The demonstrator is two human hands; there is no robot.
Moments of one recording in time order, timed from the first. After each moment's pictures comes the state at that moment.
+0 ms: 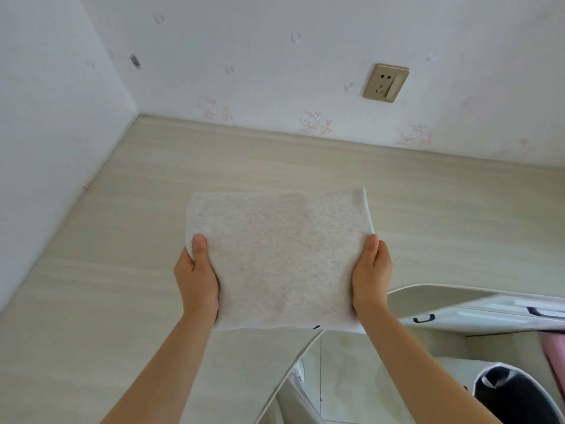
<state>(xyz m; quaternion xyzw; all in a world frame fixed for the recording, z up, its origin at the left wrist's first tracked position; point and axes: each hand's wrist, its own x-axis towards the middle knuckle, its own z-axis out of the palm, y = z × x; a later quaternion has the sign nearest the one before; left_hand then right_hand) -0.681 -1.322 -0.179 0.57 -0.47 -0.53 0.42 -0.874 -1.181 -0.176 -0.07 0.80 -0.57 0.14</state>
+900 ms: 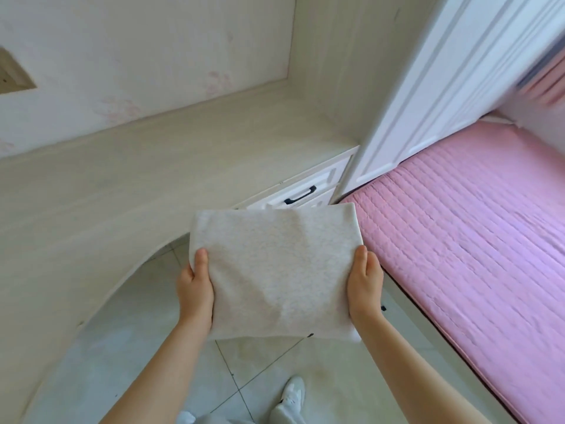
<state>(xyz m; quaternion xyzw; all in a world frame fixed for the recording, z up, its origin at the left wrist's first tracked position) -0.940 -0.927 -0.205 0.42 -0.62 -0.65 0.11 -0.996 -0.688 -0.182 0.23 0.78 -0.59 -0.03</state>
